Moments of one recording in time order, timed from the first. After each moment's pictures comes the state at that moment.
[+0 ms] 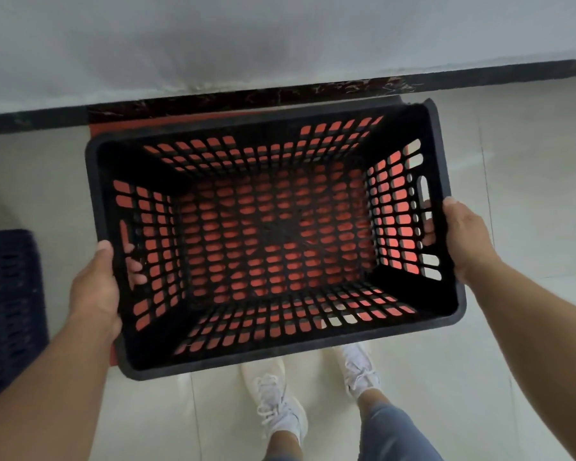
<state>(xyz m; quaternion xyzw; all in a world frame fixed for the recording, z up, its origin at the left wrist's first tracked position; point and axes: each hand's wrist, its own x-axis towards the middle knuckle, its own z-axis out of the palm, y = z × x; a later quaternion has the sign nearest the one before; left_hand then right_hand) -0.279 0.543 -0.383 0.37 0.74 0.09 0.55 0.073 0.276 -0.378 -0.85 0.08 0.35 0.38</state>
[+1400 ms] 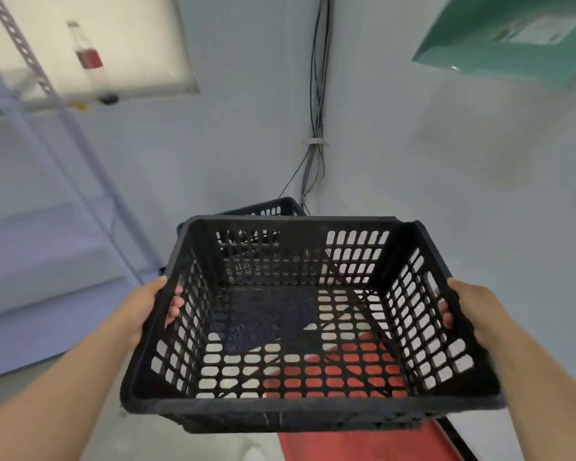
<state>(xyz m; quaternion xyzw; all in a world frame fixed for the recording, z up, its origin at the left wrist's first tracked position) -0.544 0.307 0.190 0.07 0.69 0.56 0.45 -0.122 0.533 0.188 -0.66 -0.41 0.55 0.30</state>
